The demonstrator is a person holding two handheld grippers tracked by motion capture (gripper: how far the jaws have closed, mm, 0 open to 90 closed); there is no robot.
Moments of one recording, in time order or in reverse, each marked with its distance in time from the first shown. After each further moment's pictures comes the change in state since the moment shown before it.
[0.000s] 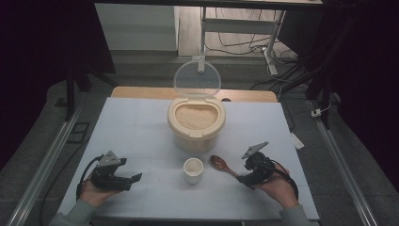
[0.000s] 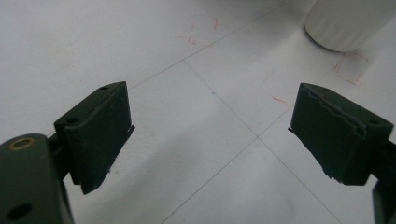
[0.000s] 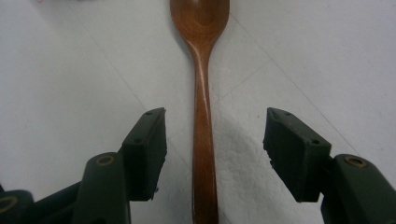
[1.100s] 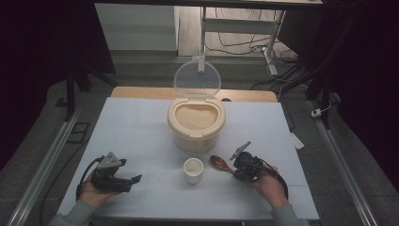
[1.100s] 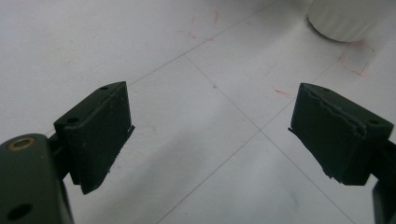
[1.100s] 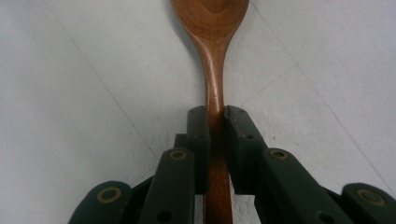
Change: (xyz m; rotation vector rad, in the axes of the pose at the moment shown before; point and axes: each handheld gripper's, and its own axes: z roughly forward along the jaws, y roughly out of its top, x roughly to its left) left arm -0.001 -0.002 0.000 0.014 0.015 0.021; right arm 0.007 0.019 0.031 0.140 -0.037 -0.056
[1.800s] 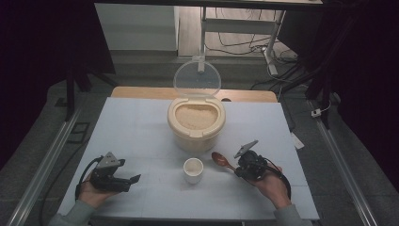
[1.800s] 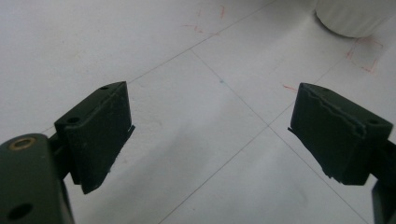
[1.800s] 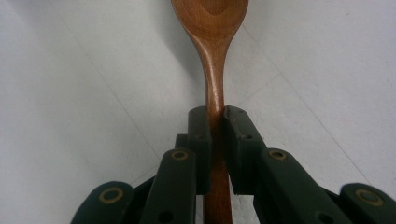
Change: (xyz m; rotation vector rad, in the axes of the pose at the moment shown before) left arm 0.004 -0.003 0.001 0.006 0.004 -0.003; right arm -0.005 -0.007 -0.013 -0.092 0.020 0.016
